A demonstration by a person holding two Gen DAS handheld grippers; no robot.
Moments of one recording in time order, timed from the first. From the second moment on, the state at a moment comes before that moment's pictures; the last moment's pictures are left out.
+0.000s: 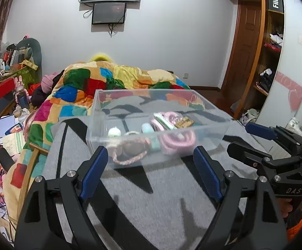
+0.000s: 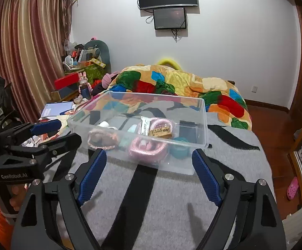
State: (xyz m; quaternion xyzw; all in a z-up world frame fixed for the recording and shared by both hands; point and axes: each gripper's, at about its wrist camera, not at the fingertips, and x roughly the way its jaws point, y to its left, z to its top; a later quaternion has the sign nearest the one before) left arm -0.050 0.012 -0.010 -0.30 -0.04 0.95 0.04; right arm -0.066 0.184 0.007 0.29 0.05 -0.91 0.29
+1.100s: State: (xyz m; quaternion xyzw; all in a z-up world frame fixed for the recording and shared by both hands) left arm -0.040 0.015 -0.016 -0.31 -0.06 0.95 0.05; right arm -0.063 0.186 -0.002 0.29 0.03 -0.91 0.30
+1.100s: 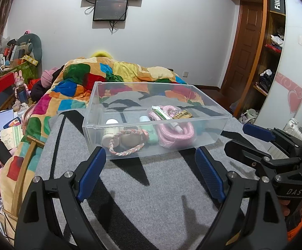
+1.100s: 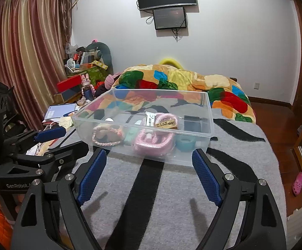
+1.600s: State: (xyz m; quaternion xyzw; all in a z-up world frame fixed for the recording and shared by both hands) left arm -0.039 0.021 -0.015 -0.30 -0.05 0.95 0.05; right arm -0.060 0.185 0.001 0.29 0.03 -0.91 0.30
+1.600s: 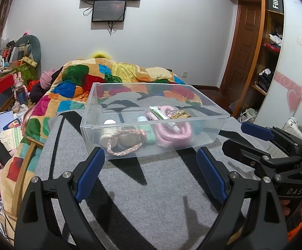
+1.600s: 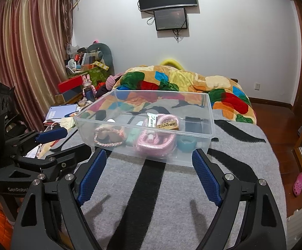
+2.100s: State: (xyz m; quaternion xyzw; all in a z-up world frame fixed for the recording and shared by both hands) left arm -0.038 0.020 -0.014 -0.30 -0.05 0.95 0.05; right arm -0.059 0.184 0.003 0.29 0.02 -0.91 0.31
